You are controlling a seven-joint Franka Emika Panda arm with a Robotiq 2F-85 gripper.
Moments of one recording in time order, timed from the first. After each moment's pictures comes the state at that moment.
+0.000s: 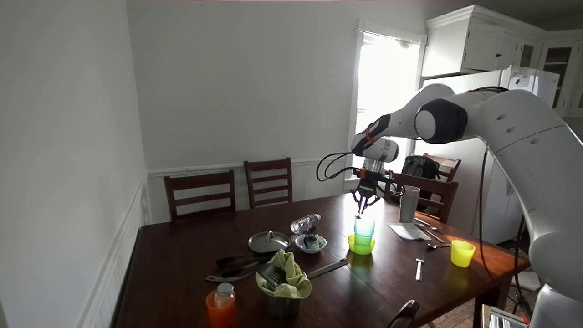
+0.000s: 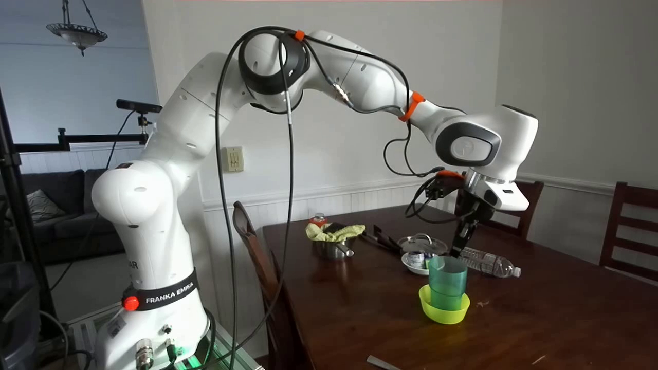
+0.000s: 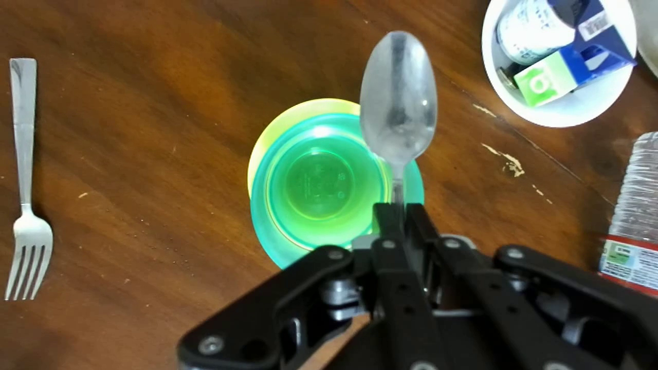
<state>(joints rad) -0.51 0.67 -0.30 -1.48 0.48 1.92 0.44</state>
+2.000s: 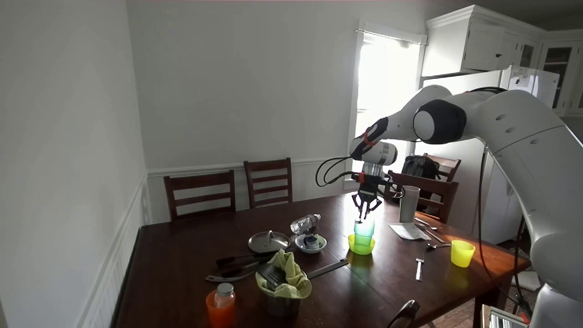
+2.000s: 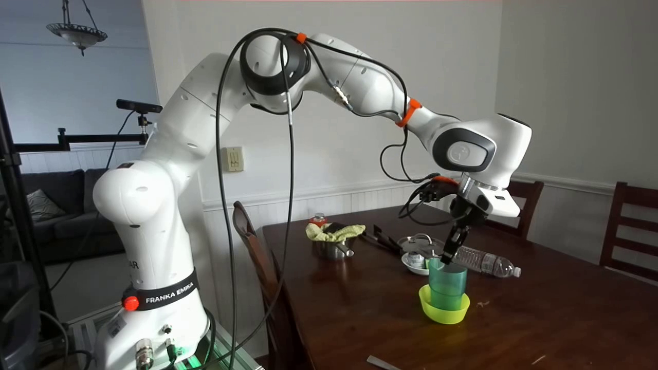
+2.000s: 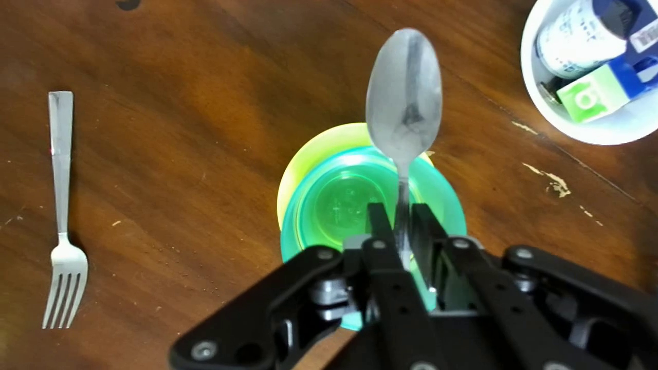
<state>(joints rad) -0.49 0.67 -0.31 -1.51 0.44 1.90 0.50</state>
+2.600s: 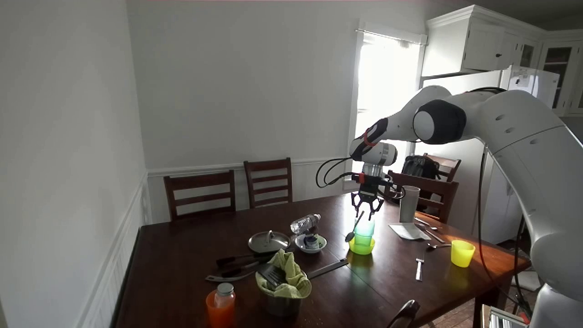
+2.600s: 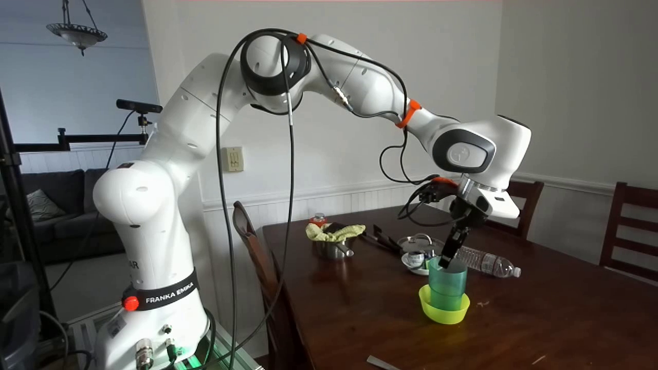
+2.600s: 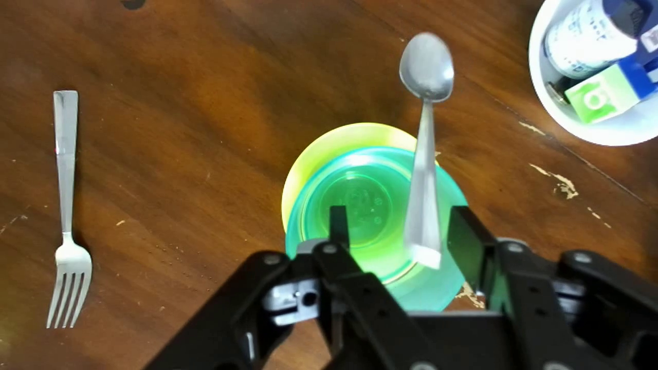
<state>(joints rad) -0.49 0.68 -0.31 -1.51 0.43 1.90 0.50</state>
